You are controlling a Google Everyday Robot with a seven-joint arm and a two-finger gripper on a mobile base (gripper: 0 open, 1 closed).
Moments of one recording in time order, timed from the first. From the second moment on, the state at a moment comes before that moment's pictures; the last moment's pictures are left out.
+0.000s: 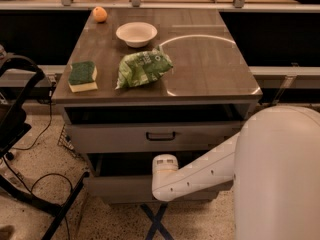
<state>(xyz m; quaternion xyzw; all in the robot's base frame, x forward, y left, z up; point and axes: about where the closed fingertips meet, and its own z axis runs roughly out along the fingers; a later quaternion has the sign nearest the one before) 0.499 -0.032 0.393 -0.73 0.67 -0.10 0.07</state>
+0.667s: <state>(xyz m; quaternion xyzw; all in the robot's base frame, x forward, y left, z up) 0.487 -0.040 0.403 -0.72 0.68 -0.10 0.09</state>
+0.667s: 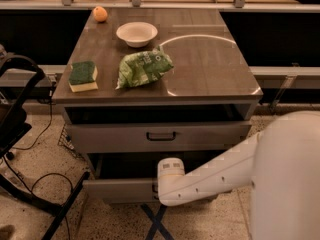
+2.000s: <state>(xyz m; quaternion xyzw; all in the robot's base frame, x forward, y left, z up) 0.478 -0.163 0.557 -0.65 0.72 -0.14 0.20</state>
